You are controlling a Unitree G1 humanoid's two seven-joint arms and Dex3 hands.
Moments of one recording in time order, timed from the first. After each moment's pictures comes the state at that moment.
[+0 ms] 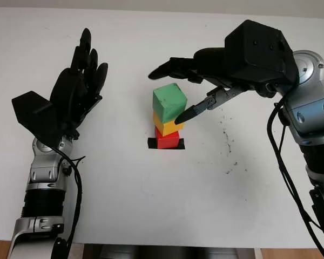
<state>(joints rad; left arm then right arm) -0.53 0.29 0.18 0.28 -0.18 -0.11 -0.30 -0.93 -0.63 0.24 -0.07 -0.10 0.50 0.95</state>
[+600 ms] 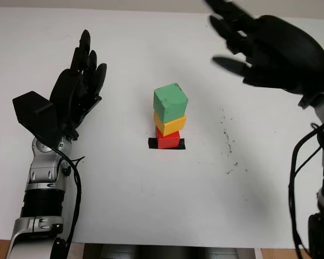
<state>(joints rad) -0.54 0.29 0.18 0.32 -0.17 -0.12 -0.29 -0.57 -0.46 -0.22 -0.32 0.12 0.58 0.47</state>
